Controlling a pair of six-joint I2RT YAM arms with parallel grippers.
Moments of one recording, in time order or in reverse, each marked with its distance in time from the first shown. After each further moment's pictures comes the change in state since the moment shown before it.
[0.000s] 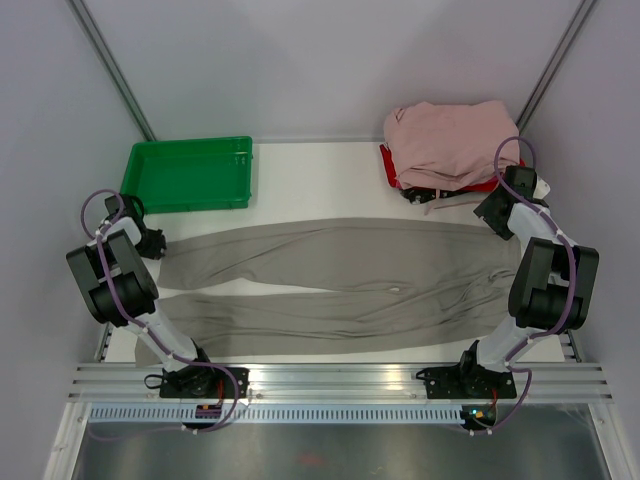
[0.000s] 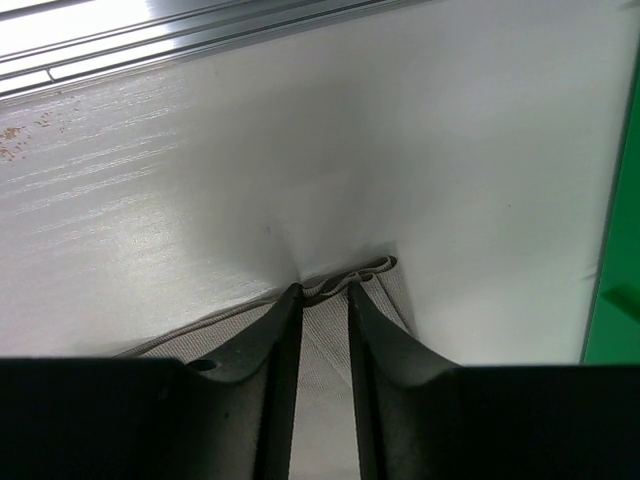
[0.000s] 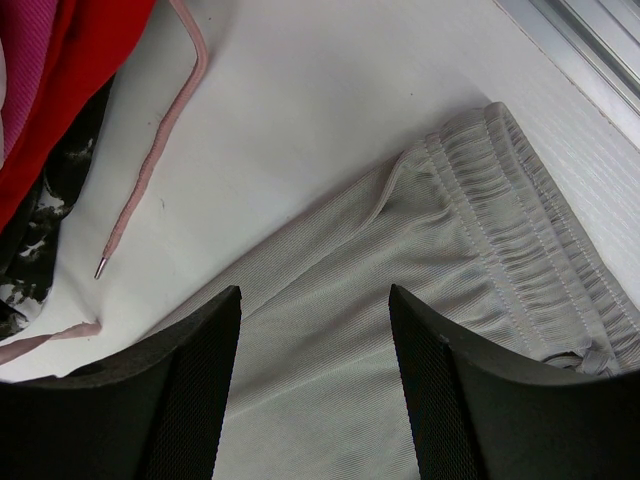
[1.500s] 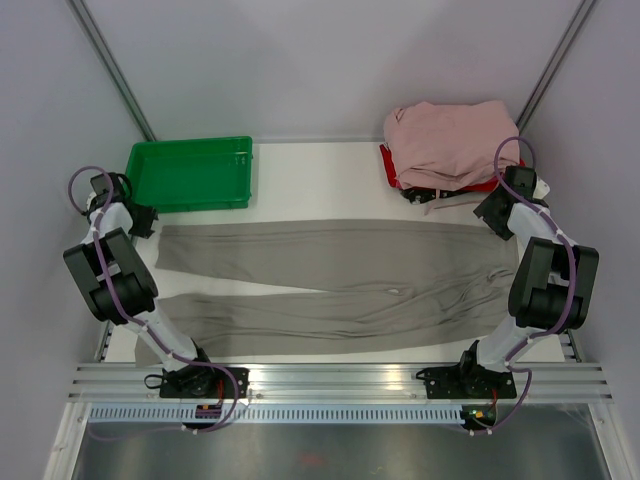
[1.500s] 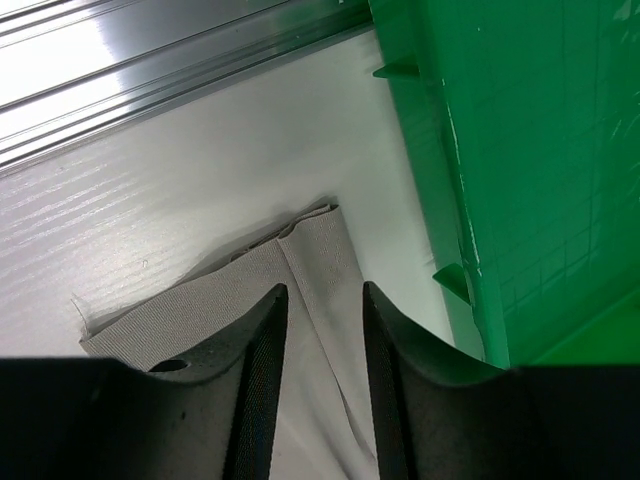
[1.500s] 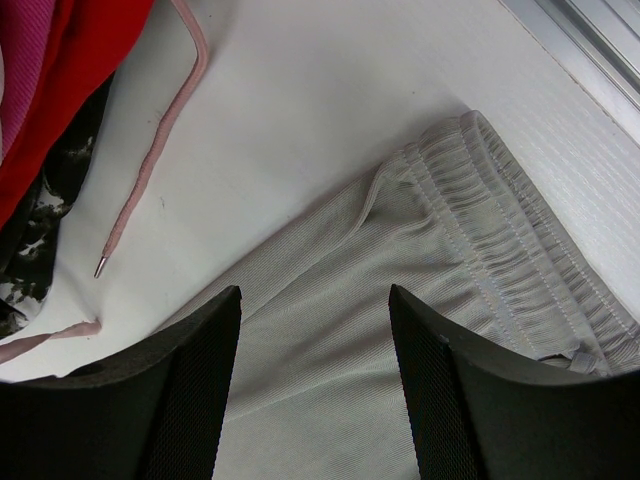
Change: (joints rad) left arm 0.000 0.016 0.183 -0.015 0.076 0.058; right arm 0.000 0.002 0.000 0.000 -0.004 0.000
